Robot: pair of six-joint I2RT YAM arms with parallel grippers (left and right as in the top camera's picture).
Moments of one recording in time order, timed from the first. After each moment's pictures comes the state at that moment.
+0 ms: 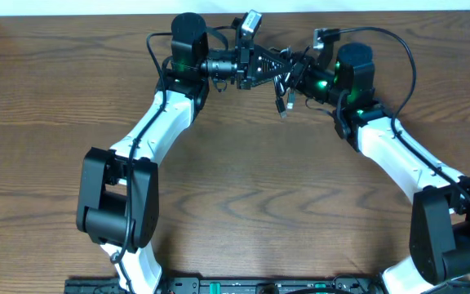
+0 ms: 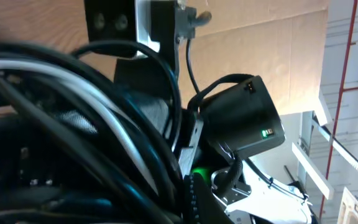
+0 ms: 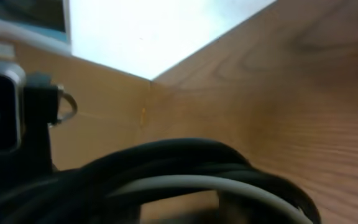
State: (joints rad) left arm -0.28 1.92 1.38 0.50 1.36 -1.30; right arm 0.29 1.74 1.11 0.32 -0.58 0.94
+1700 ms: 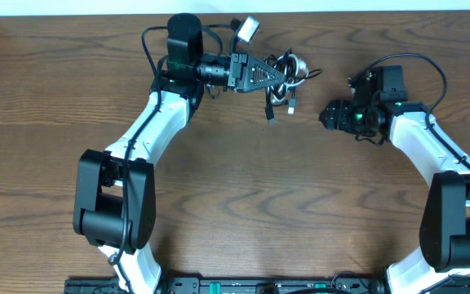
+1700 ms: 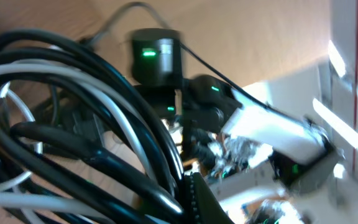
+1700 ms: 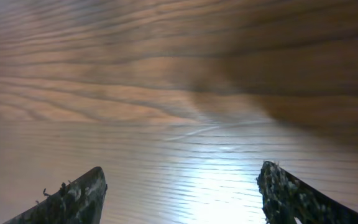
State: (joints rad) left arm -0.26 1.91 1.37 0.34 1.46 -0.94; right arm 0.06 1.77 1.10 -0.45 -0.34 0.26
